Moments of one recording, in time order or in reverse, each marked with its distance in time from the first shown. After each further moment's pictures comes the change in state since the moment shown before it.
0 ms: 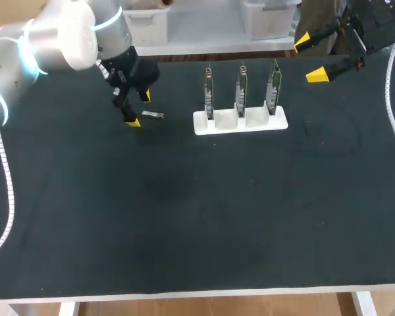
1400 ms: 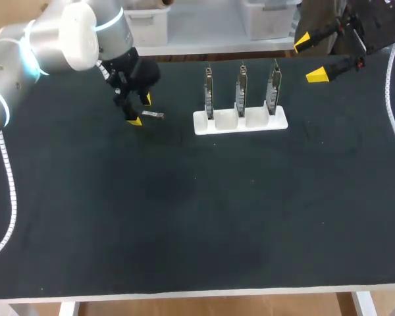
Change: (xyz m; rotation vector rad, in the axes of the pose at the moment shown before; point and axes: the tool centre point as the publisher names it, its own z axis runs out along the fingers) left arm -0.003 0.000 0.003 0.004 -0.008 0.032; right arm 0.000 0.000 0.000 0.000 0.000 0.000
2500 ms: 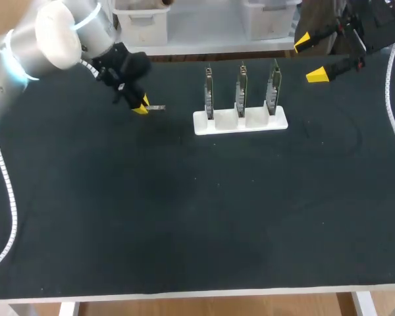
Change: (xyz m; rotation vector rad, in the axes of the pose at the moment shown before) left arm -0.012 0.006 -0.014 -0.035 -0.214 -0.033; right arm 0.000 0.000 0.000 0.000 0.000 0.000
